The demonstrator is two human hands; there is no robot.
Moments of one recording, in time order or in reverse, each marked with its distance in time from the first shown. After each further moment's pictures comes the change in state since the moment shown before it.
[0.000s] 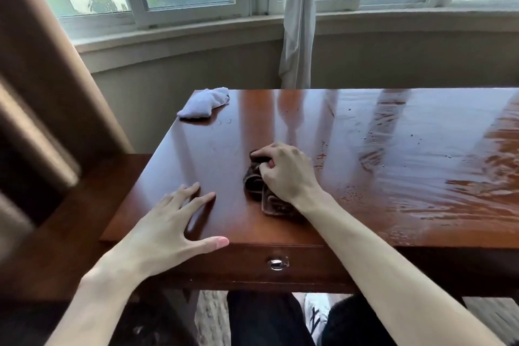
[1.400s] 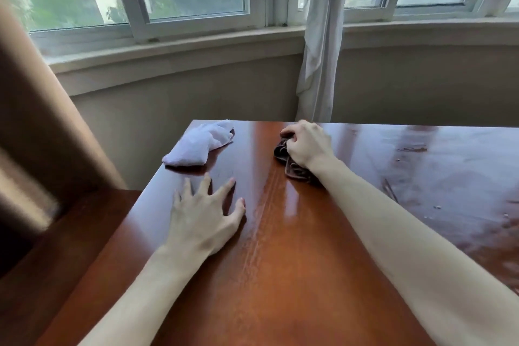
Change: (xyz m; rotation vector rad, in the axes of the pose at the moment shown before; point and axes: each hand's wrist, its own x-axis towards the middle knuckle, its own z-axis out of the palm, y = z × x) left_hand 0.239 0.002 -0.006 0.191 0.219 -0.282; right_hand 0.280 0.109 0.069 -0.130 0.009 0.023
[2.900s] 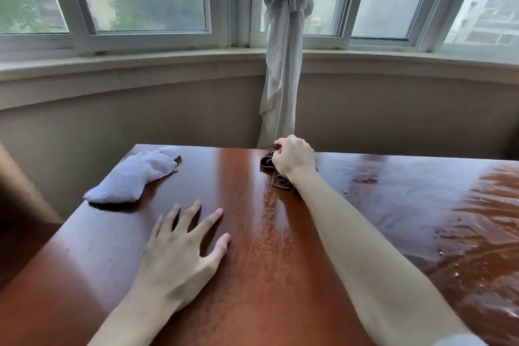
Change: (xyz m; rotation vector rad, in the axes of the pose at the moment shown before) left_hand 0.003 0.049 0.001 -0.127 0.047 0.109; right_hand 0.042 0.057 -0.035 -0.080 0.042 0.128
